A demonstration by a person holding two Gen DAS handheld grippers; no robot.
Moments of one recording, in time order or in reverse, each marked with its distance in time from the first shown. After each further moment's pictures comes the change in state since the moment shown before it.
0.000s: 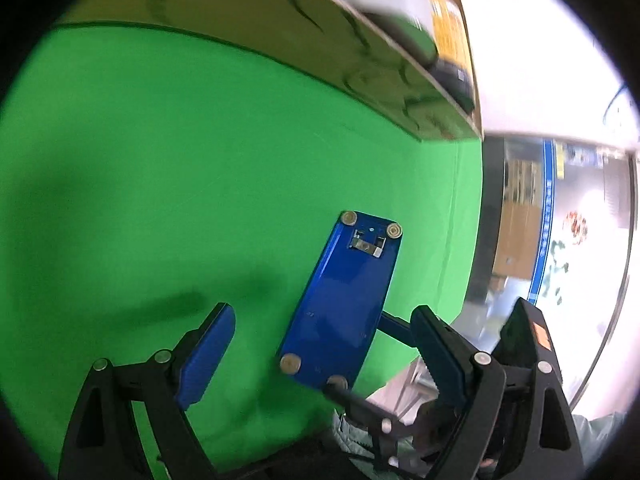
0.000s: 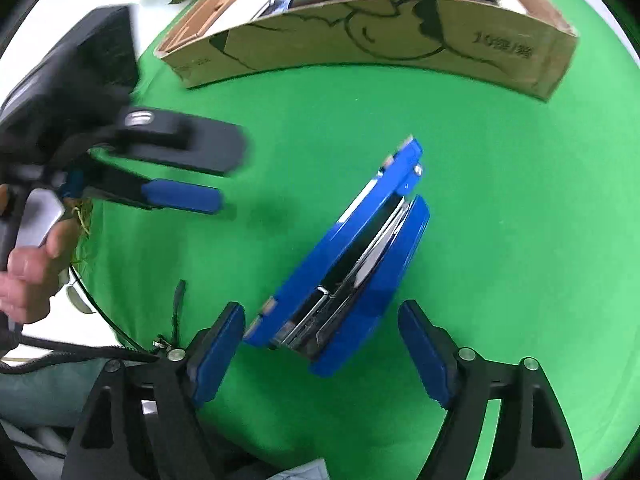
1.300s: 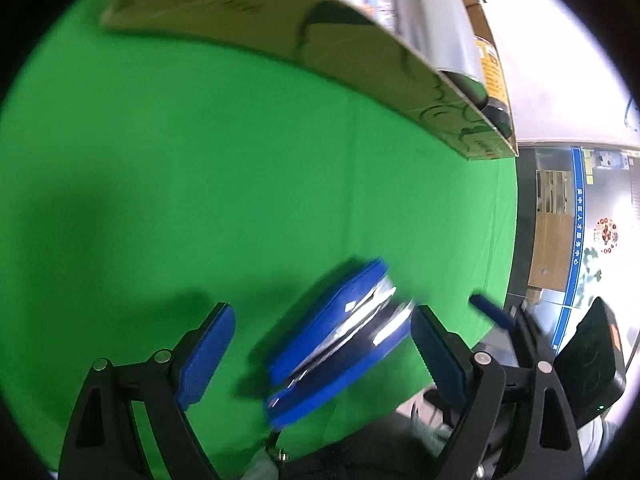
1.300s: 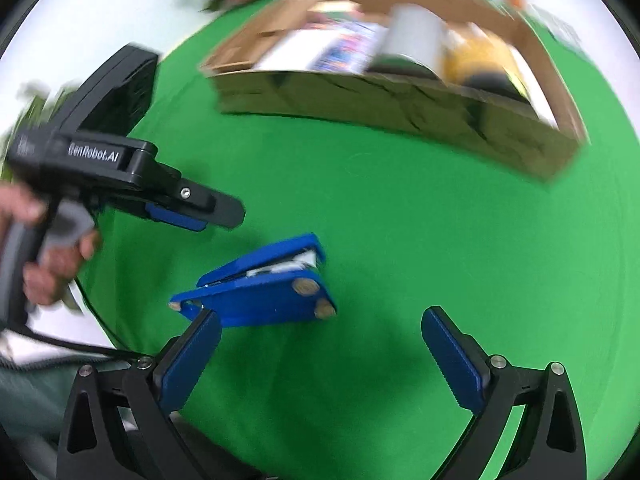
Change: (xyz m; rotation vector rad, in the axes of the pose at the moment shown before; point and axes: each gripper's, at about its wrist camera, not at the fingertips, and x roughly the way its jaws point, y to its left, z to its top) left arm -0.067 0.048 -0.045 -0.028 -0.084 0.143; right arm -0.012 0.083 -0.016 -0.201 -0.127 -0.094
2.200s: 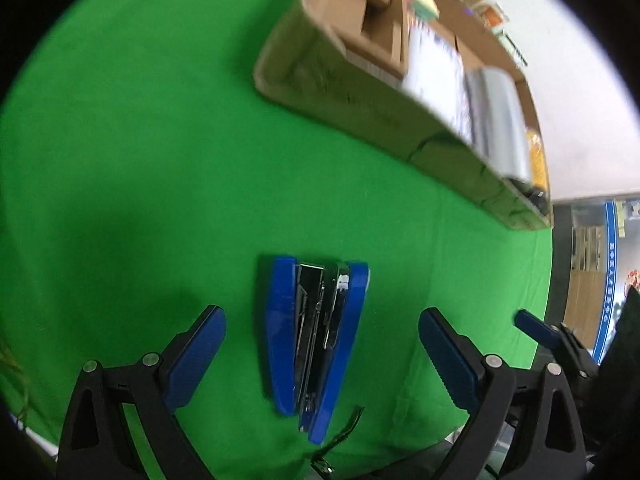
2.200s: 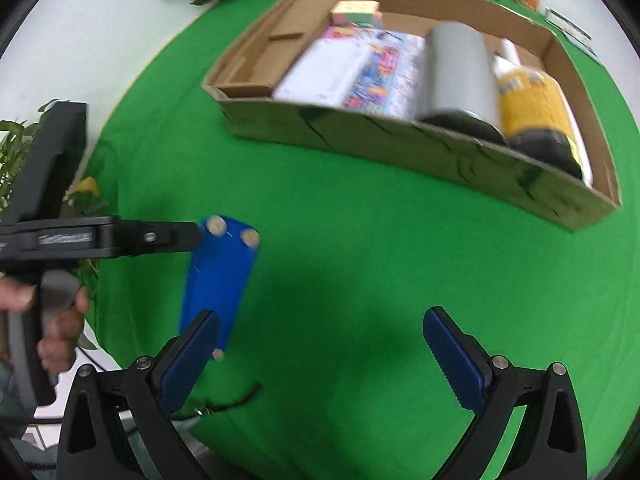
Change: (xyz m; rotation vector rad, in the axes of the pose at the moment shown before) left arm -0.060 0.047 0.012 -0.087 -0.197 0.154; right arm 0.021 0.033 0.072 0.112 0.091 -0.015
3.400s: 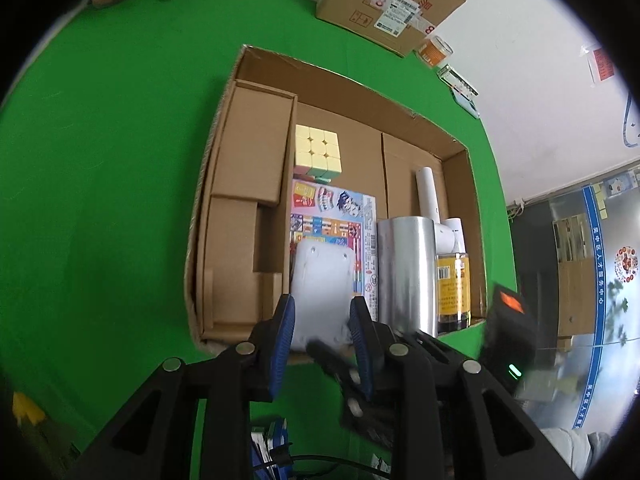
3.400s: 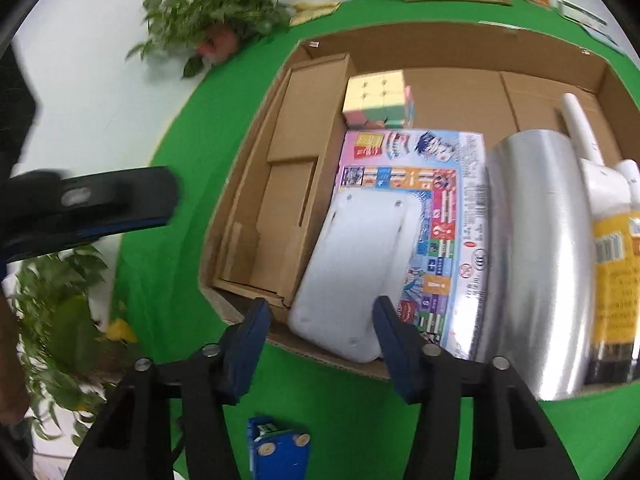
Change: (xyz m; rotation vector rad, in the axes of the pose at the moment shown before) left arm -0.102 -0.087 0.163 0.166 -0.124 -0.028; right arm 0.039 -0.002 0.177 0.141 -0.119 0.192
